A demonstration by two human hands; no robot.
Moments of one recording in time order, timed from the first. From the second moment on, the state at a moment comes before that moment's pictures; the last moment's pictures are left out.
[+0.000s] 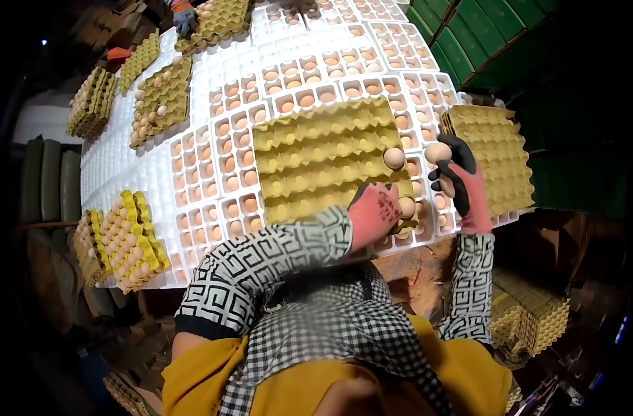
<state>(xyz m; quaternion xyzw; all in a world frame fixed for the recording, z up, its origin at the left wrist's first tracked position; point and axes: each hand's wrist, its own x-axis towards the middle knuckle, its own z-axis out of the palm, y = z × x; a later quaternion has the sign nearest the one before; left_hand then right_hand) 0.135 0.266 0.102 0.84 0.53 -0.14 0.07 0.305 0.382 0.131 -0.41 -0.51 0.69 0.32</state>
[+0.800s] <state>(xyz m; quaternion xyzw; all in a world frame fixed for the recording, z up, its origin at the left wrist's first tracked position) -0.150 0.024 0.082 0.32 0.85 0.35 0.23 0.230 0.316 0.149 -0.41 -0.73 0.46 0.29</state>
